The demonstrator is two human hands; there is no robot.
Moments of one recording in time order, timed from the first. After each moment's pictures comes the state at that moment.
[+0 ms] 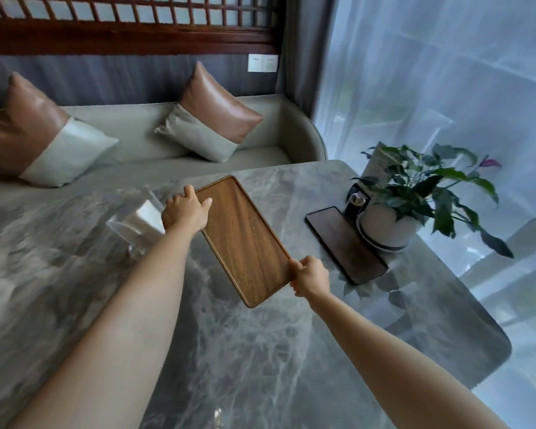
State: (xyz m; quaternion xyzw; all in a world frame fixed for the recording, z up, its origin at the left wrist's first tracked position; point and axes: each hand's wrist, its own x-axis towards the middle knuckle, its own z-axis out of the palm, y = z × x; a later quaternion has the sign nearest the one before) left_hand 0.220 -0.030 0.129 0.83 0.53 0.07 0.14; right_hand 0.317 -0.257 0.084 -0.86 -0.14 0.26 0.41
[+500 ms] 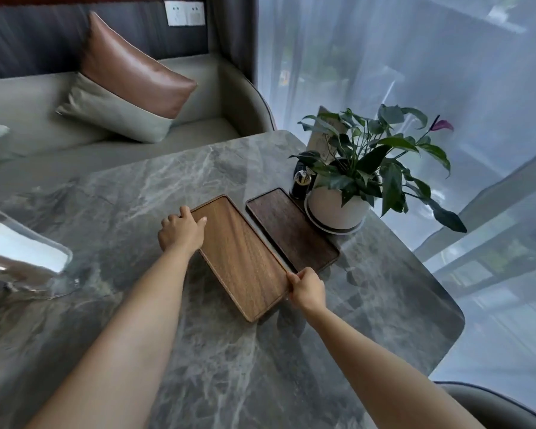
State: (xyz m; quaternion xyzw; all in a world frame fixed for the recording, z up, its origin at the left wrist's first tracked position) left_hand 0.363 -0.083 0.031 0.86 0.49 -0.03 0.15; right_hand 0.417 -0.322 0.024 -0.88 -0.02 0.27 0.38
